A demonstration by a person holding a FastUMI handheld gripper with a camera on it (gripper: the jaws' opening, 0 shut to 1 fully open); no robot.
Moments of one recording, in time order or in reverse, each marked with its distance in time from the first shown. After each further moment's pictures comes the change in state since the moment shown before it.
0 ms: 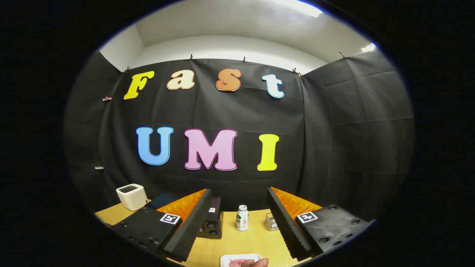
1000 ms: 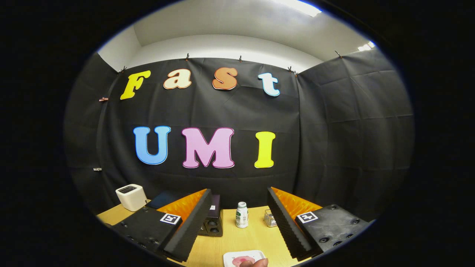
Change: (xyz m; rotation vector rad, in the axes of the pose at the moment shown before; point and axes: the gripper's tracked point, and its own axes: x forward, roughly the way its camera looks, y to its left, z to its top) arm -0.011 0.010 -0.007 0.023 0.020 -0.029
